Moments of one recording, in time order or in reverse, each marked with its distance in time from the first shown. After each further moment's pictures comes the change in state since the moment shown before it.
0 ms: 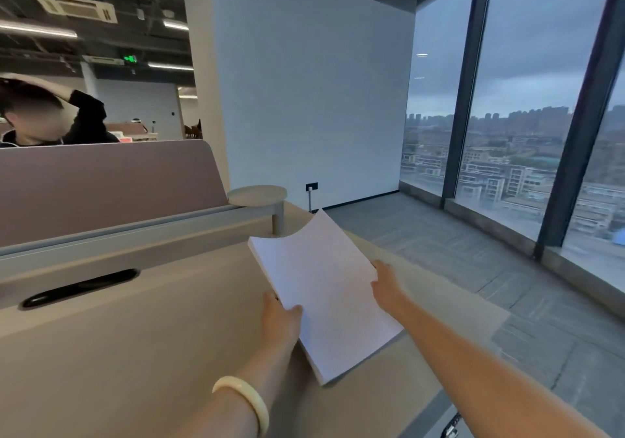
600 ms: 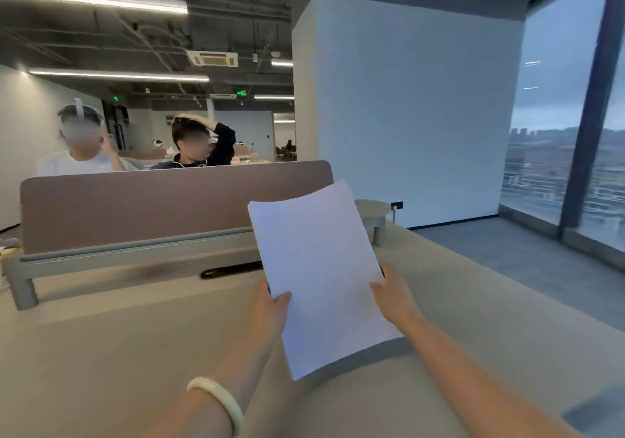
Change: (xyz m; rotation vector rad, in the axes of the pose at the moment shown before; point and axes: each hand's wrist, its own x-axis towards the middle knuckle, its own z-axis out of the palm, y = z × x) left_hand -0.047 0.001 -0.235 -0.025 0.166 0.193; right_hand -0.110 -0.161 0.085 0.315 -0.103 -0.223
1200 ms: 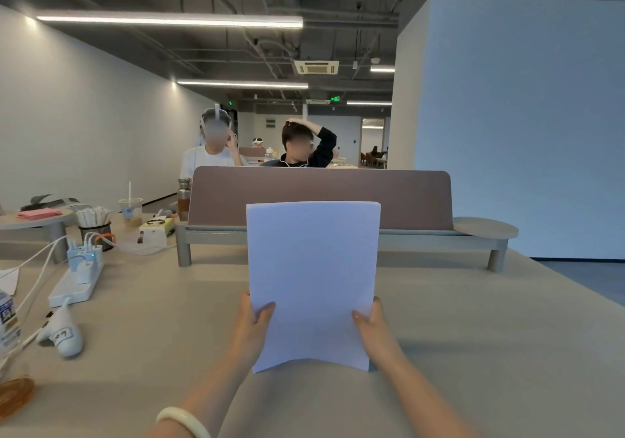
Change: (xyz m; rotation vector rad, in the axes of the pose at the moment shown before) left_hand -0.051 -0.054 -0.209 -0.049 0.297 0.070; right_hand -0.075 -0.091 0.192 0.377 -0.368 -0.101
